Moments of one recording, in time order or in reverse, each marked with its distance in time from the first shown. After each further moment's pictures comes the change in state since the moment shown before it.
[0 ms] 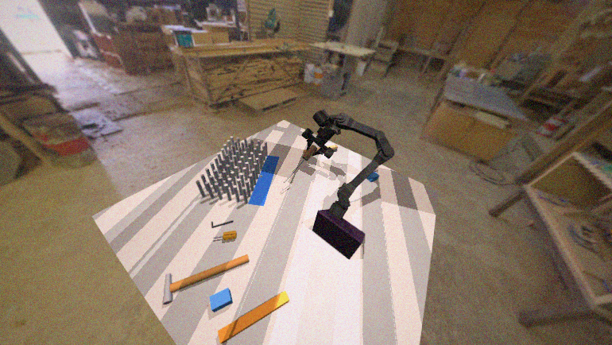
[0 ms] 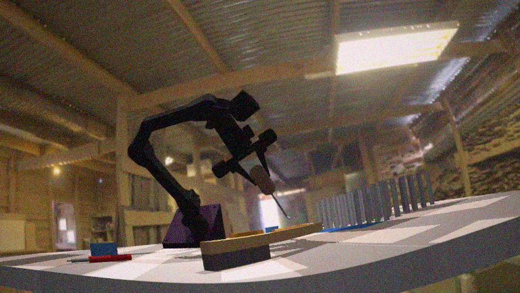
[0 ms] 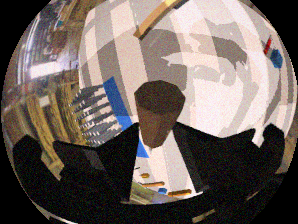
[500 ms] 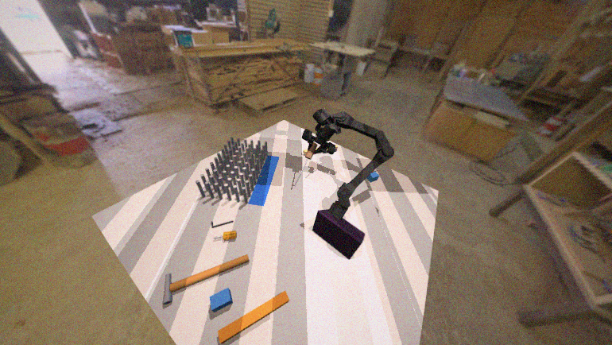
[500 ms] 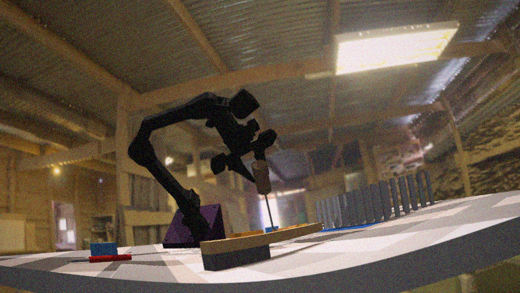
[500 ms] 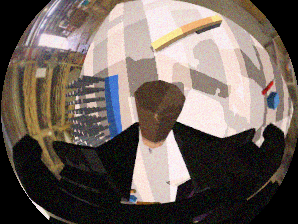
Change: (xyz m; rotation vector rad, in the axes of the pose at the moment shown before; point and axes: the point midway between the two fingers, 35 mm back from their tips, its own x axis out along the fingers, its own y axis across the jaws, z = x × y) arm -0.006 0.001 0.012 -0.320 -0.079 -0.026
